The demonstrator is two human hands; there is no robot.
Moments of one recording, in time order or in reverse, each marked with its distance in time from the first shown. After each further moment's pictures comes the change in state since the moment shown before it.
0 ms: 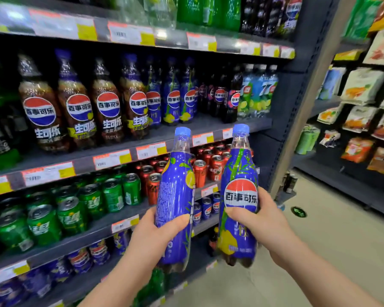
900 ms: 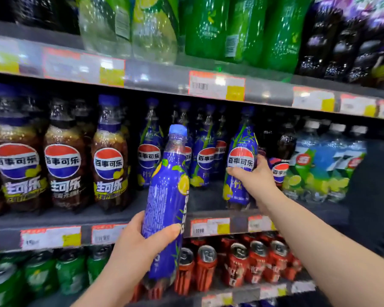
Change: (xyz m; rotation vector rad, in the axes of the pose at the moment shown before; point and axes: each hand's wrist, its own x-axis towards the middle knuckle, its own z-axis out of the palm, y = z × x) left_hand 0.222 0.078 0.083 -0.070 0.357 0.241; right_hand 0.421 -0.088 0.025 0.070 -0.164 -0.315
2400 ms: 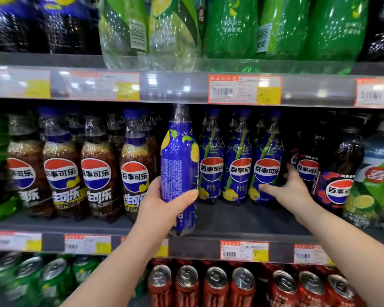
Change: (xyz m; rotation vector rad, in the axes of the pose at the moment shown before) left_hand 0.069 0.032 0.004 0.088 0.215 0.176; right_hand 0.066 0.044 0.011 -0.161 -0.139 -0.114
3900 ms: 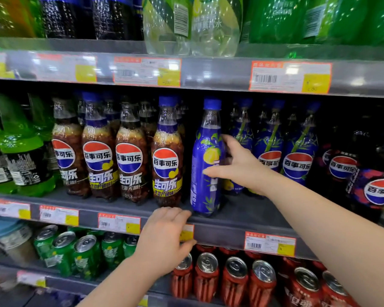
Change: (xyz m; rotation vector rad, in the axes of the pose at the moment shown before) left_hand -0.017 -0.066 -0.062 1.411 -0.123 0.526; right_hand -0.039 -0.110 0.100 0.066 -0.621 -0.211
